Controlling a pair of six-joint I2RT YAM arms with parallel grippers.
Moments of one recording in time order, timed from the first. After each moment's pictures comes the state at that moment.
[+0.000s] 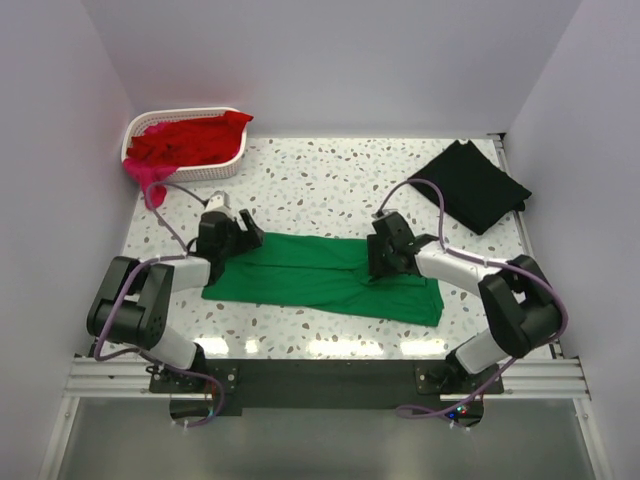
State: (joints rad) left arm -0.19 1.51 0.50 0.43 0.00 -0.51; right arm 0.55 1.54 0.80 -0.31 0.16 0.45
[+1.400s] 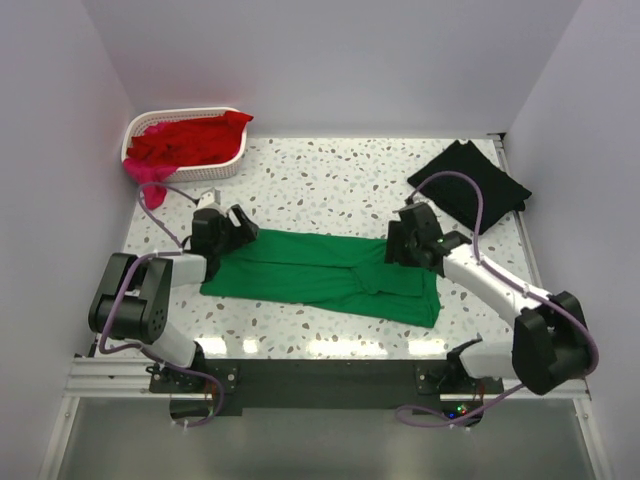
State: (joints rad) left arm -0.13 1.57 0.53 0.49 0.04 -0.55; right arm 0.50 1.28 0.80 -0.49 0.19 0.51
